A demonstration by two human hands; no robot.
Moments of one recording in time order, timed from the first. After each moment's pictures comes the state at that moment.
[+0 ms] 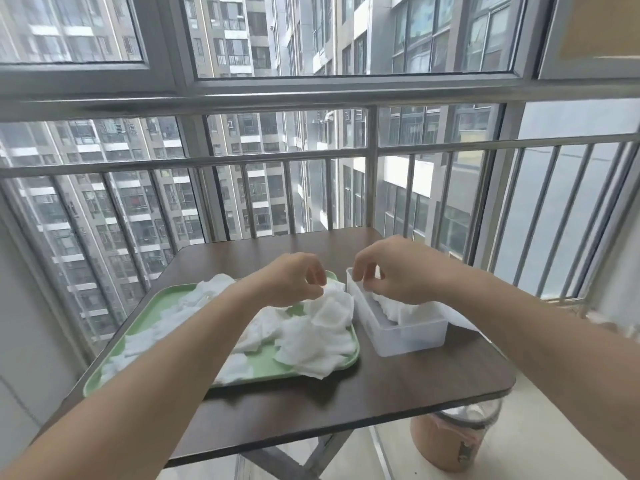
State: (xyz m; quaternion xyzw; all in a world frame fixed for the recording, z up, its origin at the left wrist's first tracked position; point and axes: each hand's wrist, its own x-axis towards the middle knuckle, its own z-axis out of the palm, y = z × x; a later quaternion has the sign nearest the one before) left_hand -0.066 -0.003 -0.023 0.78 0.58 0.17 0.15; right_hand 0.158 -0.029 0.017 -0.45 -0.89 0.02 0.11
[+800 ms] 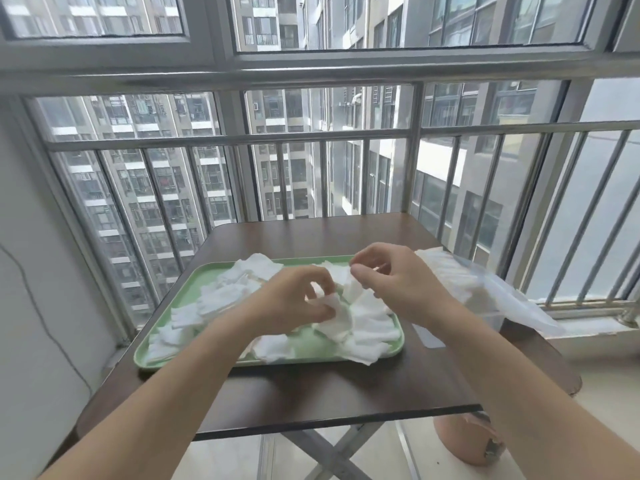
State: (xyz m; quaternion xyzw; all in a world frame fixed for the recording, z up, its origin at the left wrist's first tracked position) left_hand -0.119 -0.055 -0.060 0.78 0.53 0.28 0.18; right_hand 0.089 -0.035 -0.042 -0.43 -0.76 0.30 0.39
